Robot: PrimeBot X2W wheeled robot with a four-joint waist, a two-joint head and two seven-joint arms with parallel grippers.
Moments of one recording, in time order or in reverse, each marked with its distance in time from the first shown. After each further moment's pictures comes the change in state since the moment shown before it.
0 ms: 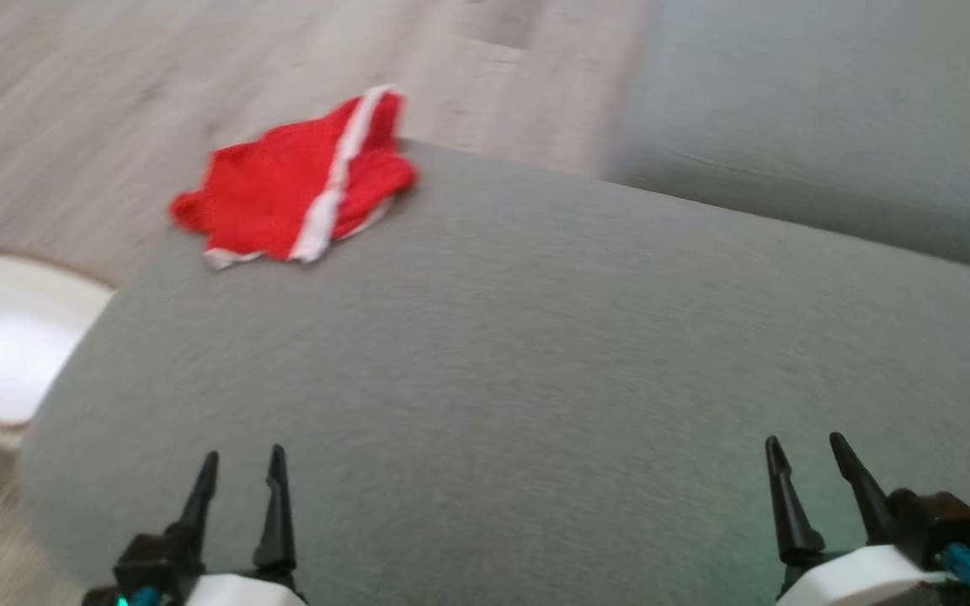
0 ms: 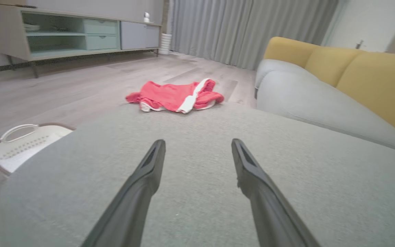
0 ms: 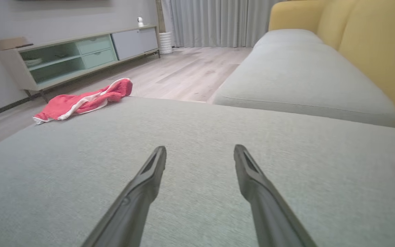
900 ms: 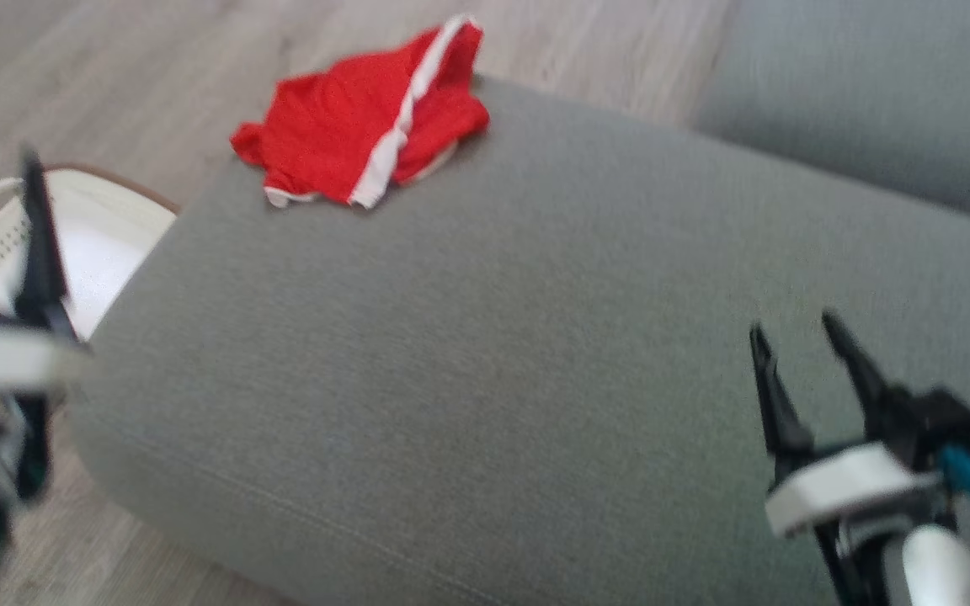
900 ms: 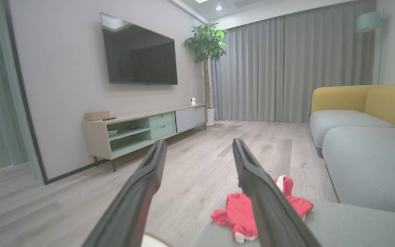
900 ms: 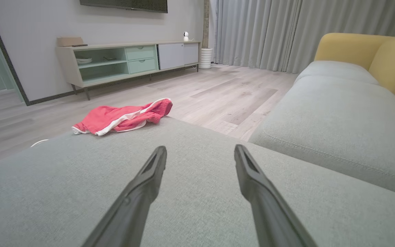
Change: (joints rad) left arm -0.316 0.301 0.242 -0.216 0.017 -0.027 0.164; right arm -0.146 0.000 0.037 -0.133 -0.101 0.000 0.070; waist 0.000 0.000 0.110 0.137
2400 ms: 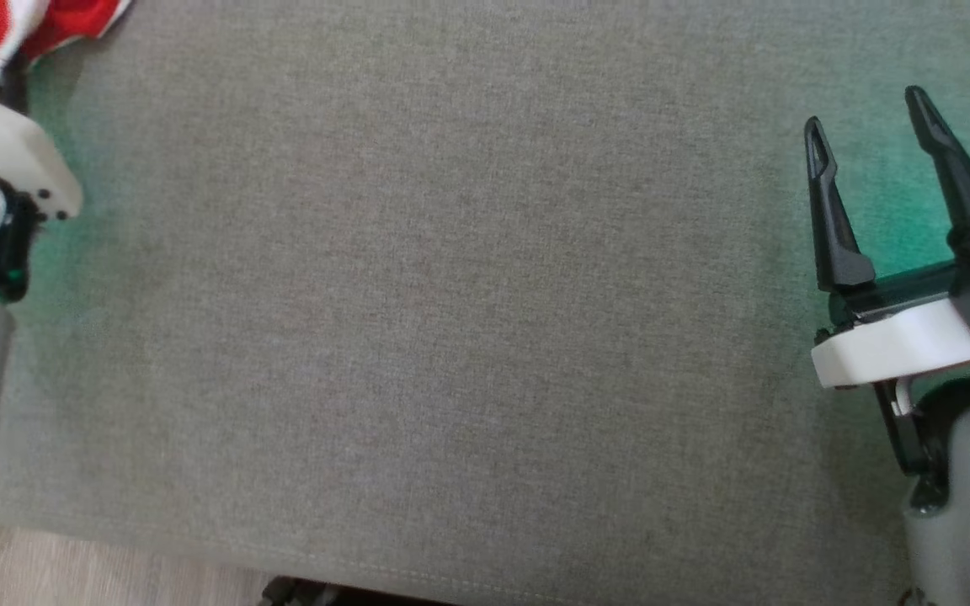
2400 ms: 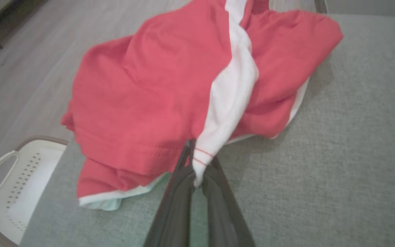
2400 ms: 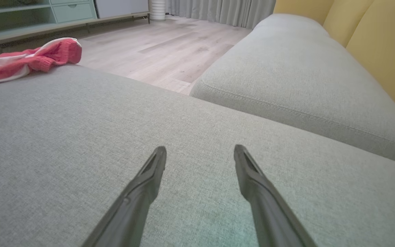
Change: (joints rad) left arm -0.697 -0.208 -0.159 0.983 -0.065 -0.323 0.212; right arm -0.265 -0.073 0.010 -0.276 -0.147 0.000 0.188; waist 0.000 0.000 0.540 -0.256
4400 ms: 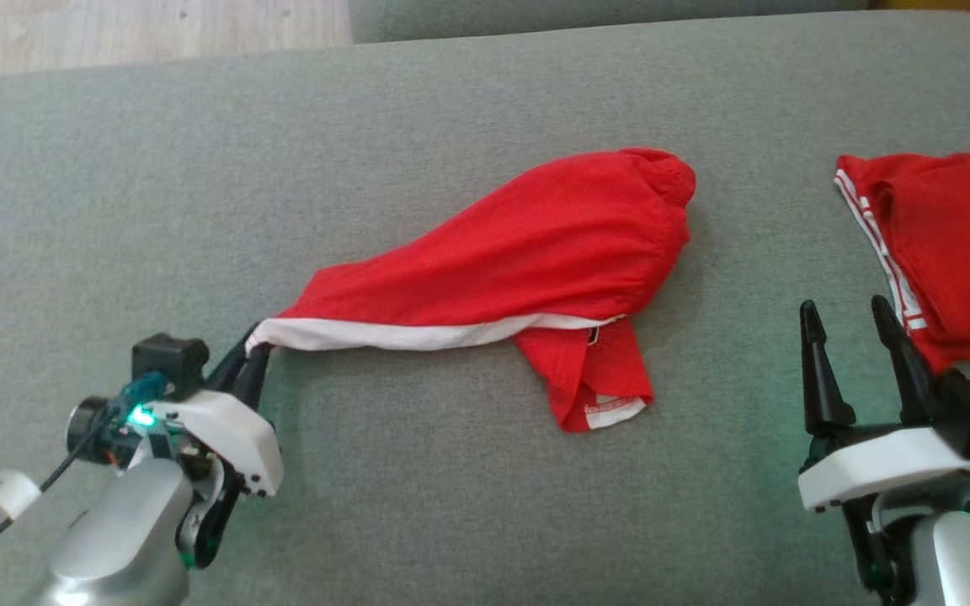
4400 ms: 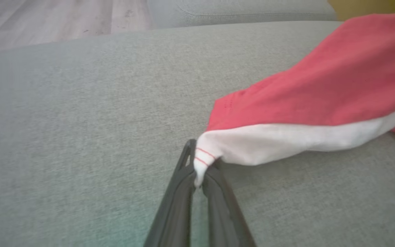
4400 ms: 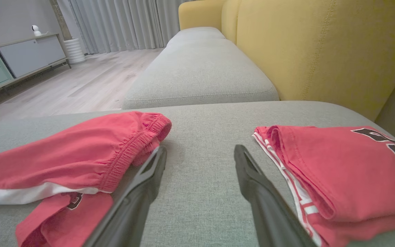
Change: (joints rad) left arm 0.504 -0.038 -0.284 -0.337 -0.051 0.081 -0.174; right arm 0.200 0.068 -0.096 0.361 0.220 0.000 -0.239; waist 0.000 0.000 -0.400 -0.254
